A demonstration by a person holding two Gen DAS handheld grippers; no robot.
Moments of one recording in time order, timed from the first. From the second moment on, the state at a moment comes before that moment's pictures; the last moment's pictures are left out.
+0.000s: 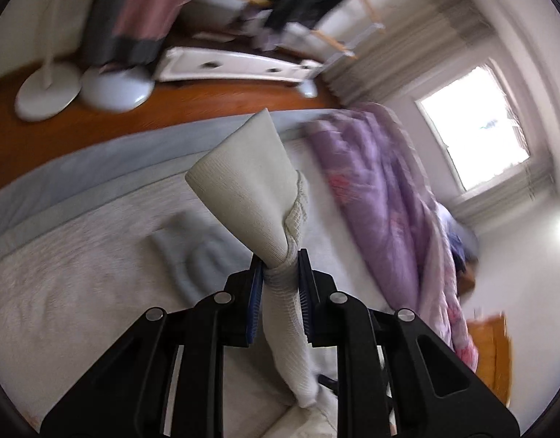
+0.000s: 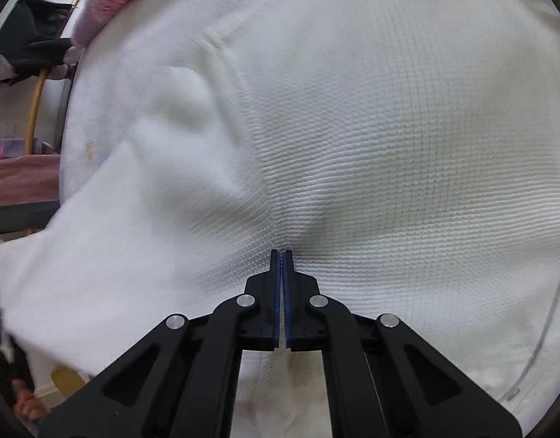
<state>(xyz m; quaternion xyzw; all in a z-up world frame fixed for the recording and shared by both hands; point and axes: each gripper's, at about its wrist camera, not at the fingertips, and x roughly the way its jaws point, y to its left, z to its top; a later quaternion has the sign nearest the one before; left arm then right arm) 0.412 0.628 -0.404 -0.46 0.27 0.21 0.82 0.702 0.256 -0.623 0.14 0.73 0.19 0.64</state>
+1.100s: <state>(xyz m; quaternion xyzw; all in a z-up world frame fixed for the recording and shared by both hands) 0.735 0.041 -0.576 -0.28 0.53 -0.05 0.80 0.670 -0.323 -0.513 0.23 0.60 -0.05 0.77</state>
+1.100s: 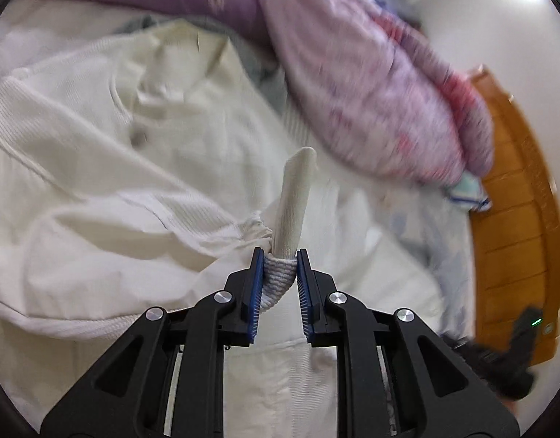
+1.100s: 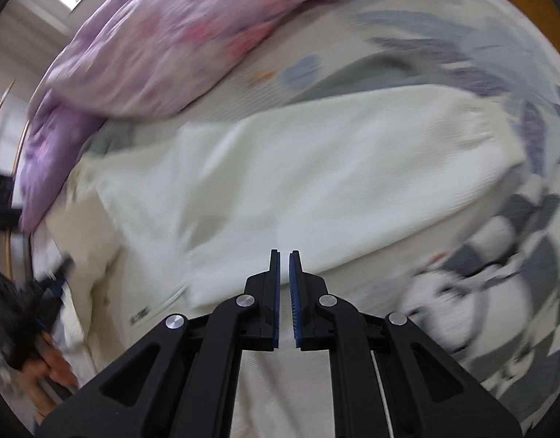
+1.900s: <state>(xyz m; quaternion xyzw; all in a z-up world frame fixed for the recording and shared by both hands) 0.760 -0.037 -0.616 -0.22 0.59 -0.08 0.78 0.687 -0.522 -0.627 0.34 0.64 -0.30 0.62</state>
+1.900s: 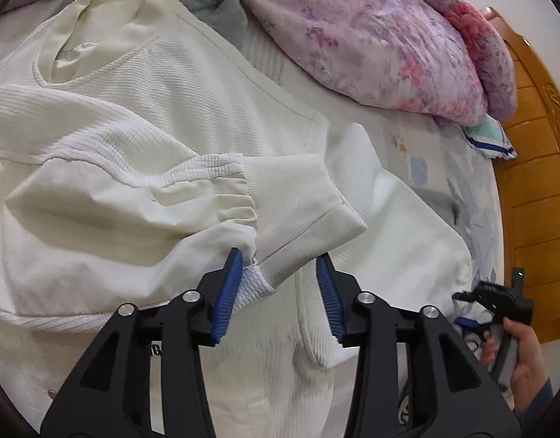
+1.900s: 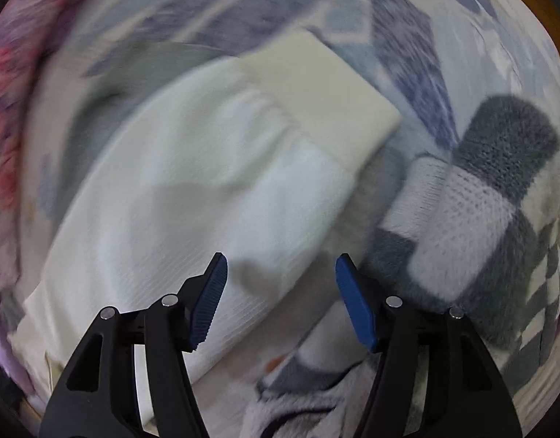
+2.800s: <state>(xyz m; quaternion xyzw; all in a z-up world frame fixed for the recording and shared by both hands) 0.741 0.053 -0.581 -0.29 0.58 -0.07 0.75 0.677 -0.359 -0.429 0.15 0.41 -0.20 0.88</state>
